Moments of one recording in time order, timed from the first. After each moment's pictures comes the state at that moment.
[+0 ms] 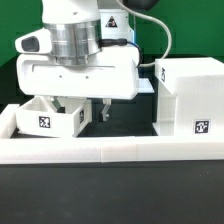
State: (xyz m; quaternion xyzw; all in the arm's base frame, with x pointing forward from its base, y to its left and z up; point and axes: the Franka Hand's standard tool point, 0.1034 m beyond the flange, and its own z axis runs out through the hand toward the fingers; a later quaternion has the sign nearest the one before) arm 0.543 -0.088 0.012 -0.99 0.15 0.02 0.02
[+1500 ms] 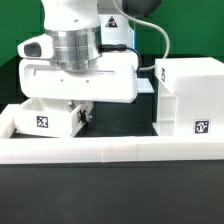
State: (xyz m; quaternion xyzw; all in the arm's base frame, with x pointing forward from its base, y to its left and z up) arm 0.535 -0.088 0.006 -0.99 0.14 0.02 0.02
